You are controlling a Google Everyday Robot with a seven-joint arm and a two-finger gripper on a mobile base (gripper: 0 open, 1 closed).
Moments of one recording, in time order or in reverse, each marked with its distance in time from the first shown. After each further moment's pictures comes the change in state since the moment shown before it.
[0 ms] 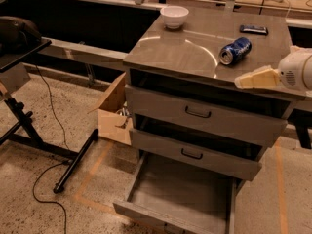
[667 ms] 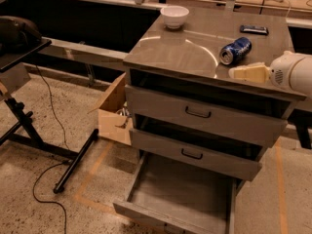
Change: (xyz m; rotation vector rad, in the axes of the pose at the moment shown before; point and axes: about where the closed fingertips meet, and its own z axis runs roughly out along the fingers) arm 0.003 -0.018 0.041 0.037 -0.118 0.197
